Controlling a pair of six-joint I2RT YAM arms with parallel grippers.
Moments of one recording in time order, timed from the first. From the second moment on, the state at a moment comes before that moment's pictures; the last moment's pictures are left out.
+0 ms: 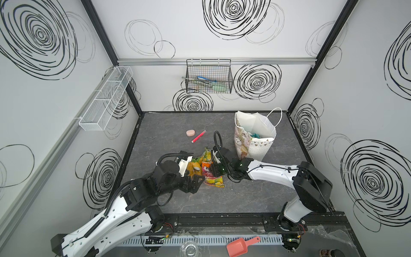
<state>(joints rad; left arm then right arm) -0.84 0.68 0.83 -0.79 0.04 -0.54 0.98 1.61 0.95 -0.18 0.01 0.51</state>
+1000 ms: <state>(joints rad) -0.85 0.82 0.97 -0.59 0.10 -0.47 0.84 1.14 1.14 -0.26 0.13 0.30</state>
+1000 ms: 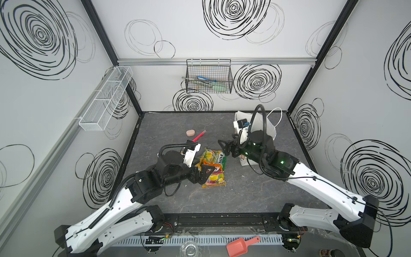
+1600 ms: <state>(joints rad) -0.85 1.20 1.55 -0.62 0.20 -0.19 0.32 1.53 1.81 -0.77 -0.09 0.22</state>
